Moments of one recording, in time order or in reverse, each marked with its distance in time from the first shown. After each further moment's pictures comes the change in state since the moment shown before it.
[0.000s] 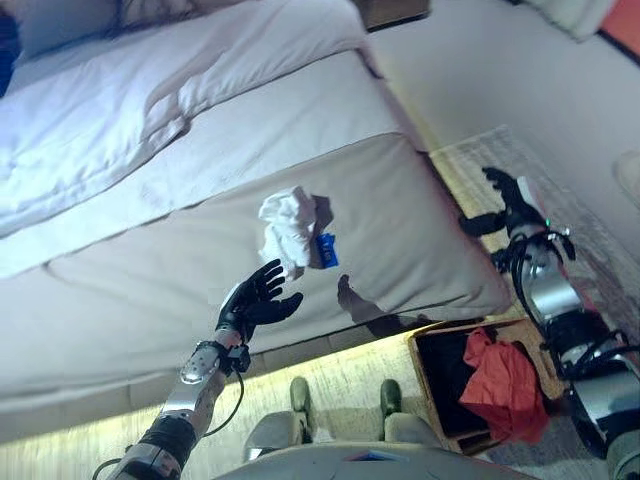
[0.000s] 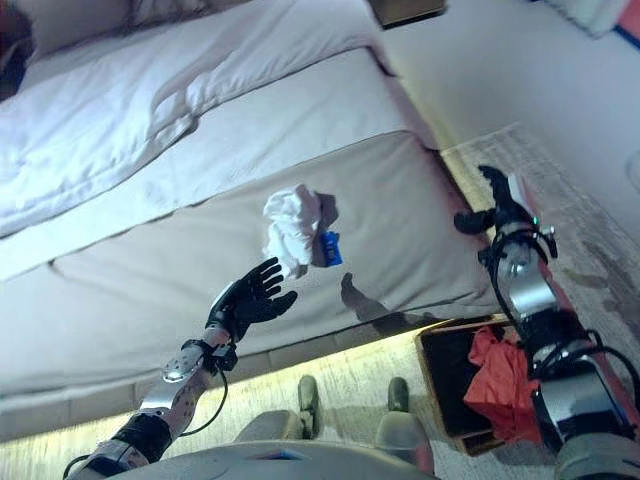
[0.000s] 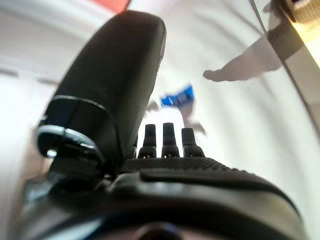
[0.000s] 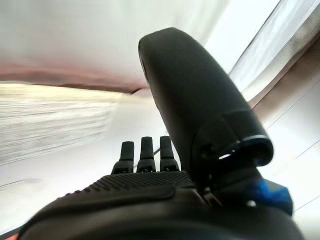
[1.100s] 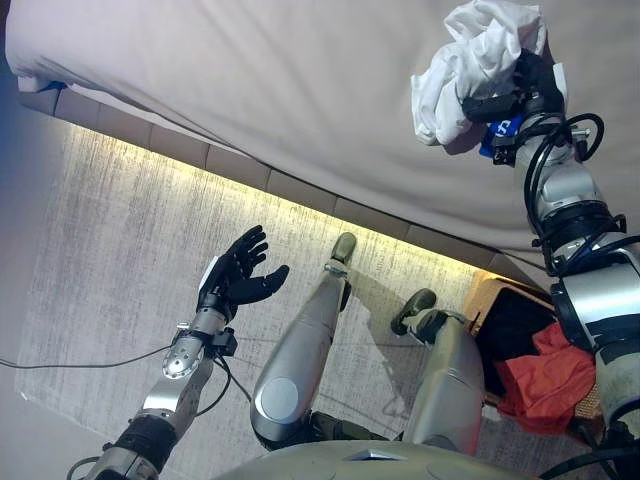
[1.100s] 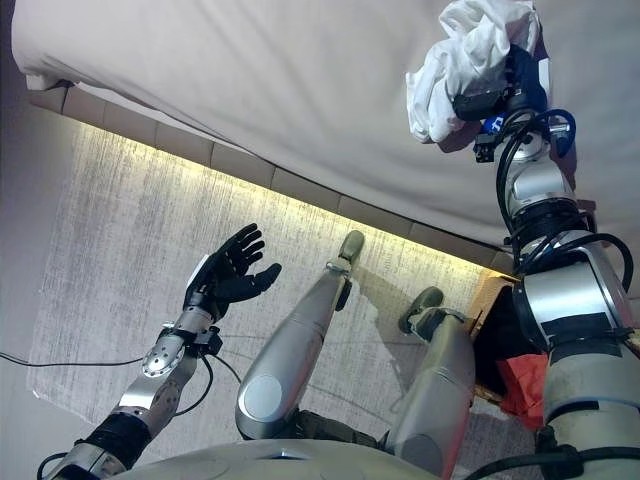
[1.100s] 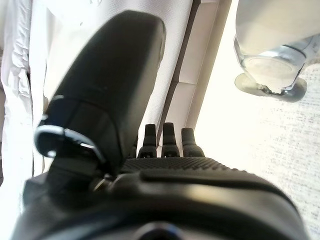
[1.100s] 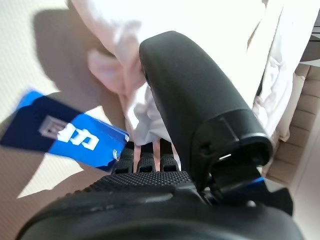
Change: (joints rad) left arm 0.064 0.100 -0.015 -0.254 -0.031 -0.114 0.099; right arm -0.453 0.044 0.098 0.230 0.397 0.045 -0.076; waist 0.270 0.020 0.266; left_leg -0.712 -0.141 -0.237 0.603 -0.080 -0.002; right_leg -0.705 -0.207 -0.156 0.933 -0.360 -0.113
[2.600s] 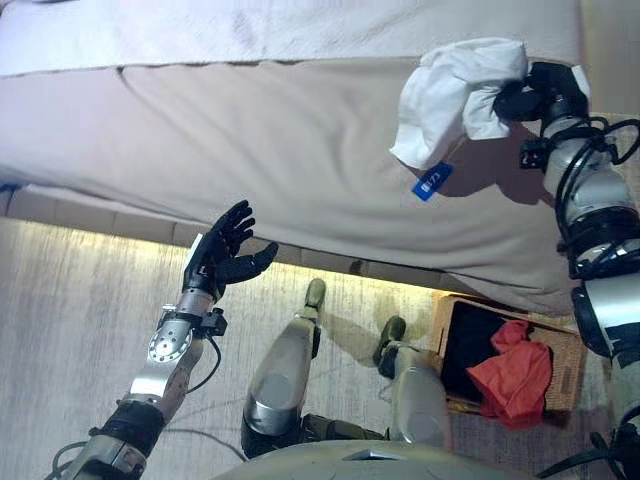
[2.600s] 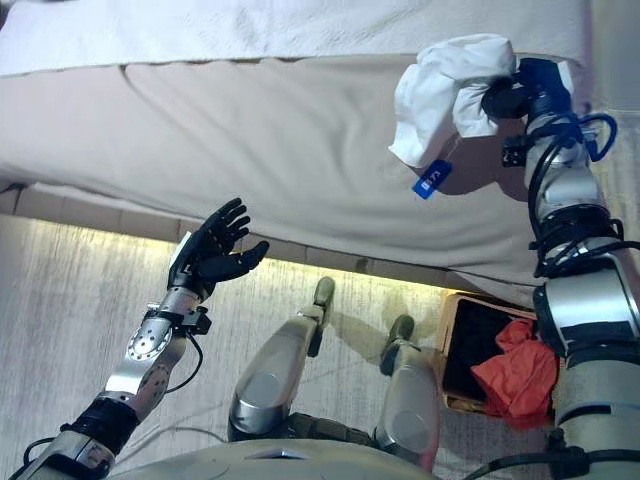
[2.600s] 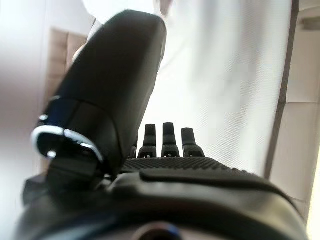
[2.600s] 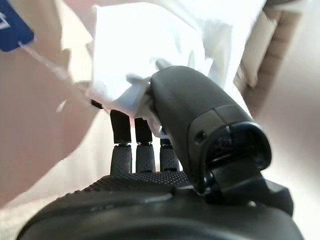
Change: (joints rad) left arm -0.049 0.068 0.042 -0.024 0.028 0.040 0.055; right arm 0.109 -0.120 -0.104 -0.057 0.035 -0.080 0.204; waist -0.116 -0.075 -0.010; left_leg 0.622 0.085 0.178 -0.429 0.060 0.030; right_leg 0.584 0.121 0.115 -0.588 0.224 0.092
